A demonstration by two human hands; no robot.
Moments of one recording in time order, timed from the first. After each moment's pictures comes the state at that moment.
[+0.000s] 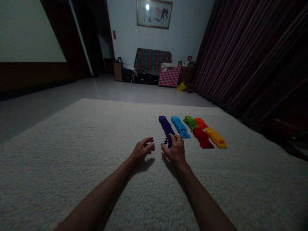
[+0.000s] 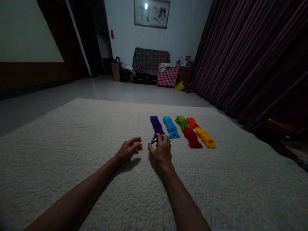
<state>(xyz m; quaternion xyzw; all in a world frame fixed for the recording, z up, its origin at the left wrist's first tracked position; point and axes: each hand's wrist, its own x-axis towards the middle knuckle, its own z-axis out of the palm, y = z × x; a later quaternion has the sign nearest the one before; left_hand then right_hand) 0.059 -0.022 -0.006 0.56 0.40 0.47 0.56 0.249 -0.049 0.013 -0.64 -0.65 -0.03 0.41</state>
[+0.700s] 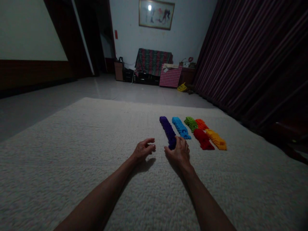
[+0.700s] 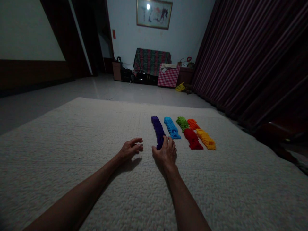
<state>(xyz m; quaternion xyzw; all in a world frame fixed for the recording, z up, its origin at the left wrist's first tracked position) 0.058 -0.022 -0.005 0.56 0.43 0.44 0.55 0.255 -0.058 0.013 -0.75 -0.59 -0.01 0.31</state>
